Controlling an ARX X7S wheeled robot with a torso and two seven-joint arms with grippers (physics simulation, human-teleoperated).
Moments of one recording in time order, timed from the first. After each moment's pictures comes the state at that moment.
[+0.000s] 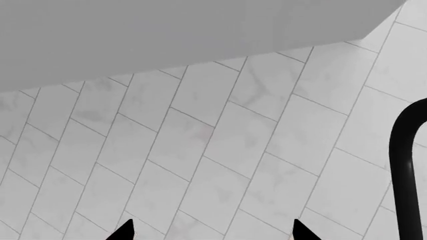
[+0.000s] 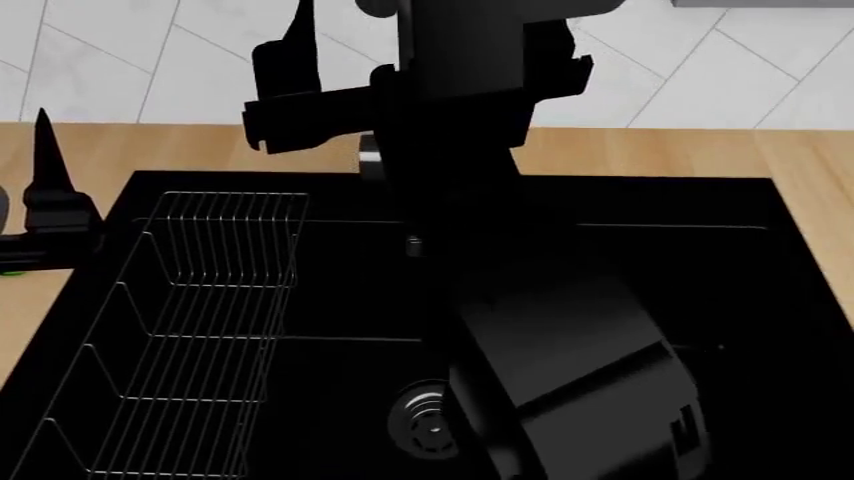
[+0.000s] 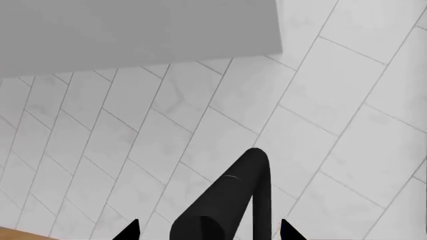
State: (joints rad) left arm -0.54 -0.31 0.14 0.46 -0.21 -0.58 -0.36; right arm 1.00 0.04 -0.28 -0.12 0.44 0.74 0.20
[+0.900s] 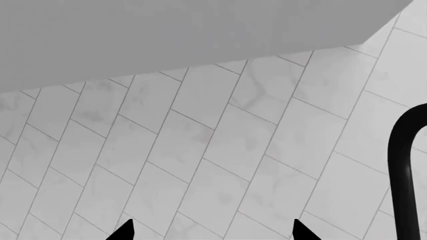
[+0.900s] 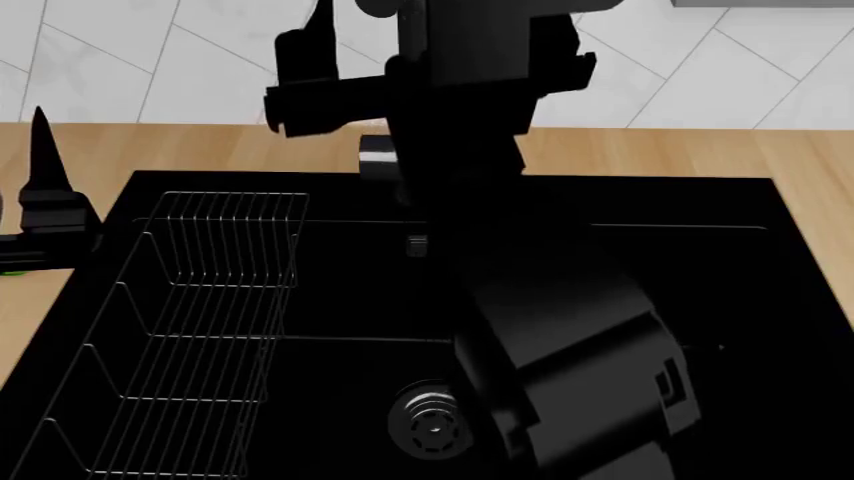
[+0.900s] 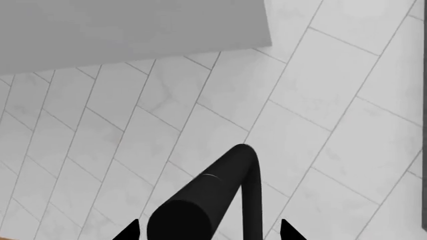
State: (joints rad) left arm -0.54 -0.32 0.14 0.46 -0.22 -0.57 -0.37; right arm 1.04 0.07 -0.34 0.05 0.48 0.59 0.22
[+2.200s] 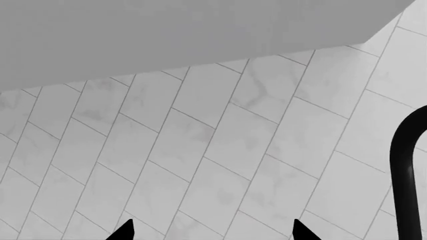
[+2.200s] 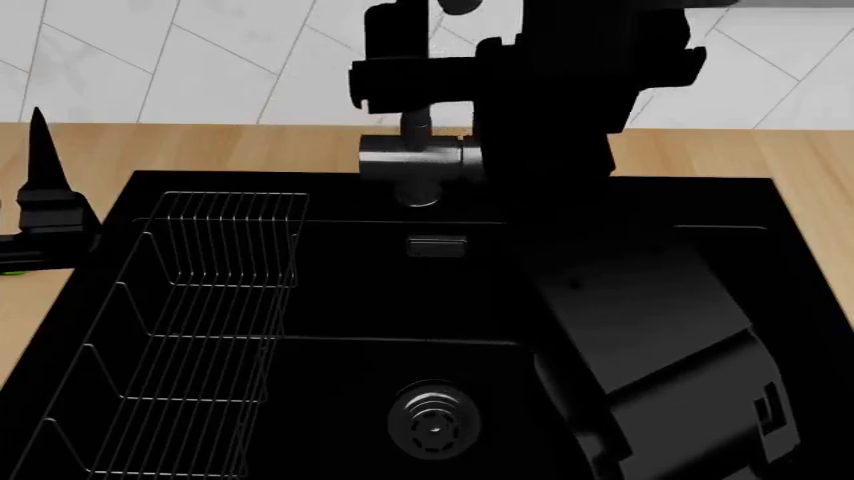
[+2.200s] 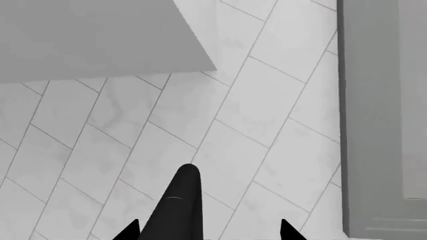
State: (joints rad) left arm -0.54 -0.33 0.15 0.46 -0.24 -0.57 -0.39; right arm 1.03 0.20 -0.32 -0.08 0.54 0.63 0.34
